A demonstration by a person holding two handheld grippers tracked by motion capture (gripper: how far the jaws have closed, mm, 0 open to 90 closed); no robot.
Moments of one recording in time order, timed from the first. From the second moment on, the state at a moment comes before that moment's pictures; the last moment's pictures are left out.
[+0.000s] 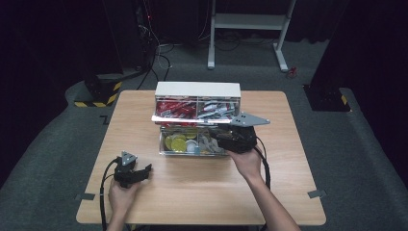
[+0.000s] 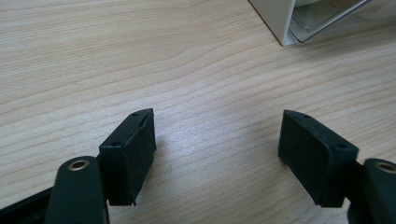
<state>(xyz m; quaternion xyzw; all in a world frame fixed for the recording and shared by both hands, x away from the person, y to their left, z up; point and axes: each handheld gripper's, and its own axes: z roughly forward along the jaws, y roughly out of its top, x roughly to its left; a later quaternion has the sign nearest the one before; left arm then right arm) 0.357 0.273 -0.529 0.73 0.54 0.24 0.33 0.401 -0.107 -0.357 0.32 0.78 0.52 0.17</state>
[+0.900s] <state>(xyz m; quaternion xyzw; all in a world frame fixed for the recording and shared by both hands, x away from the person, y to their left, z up) 0.358 0.272 -0.529 0.73 0.54 0.24 0.33 0.410 -0.113 -0.314 0.34 0.77 0.50 0.21</state>
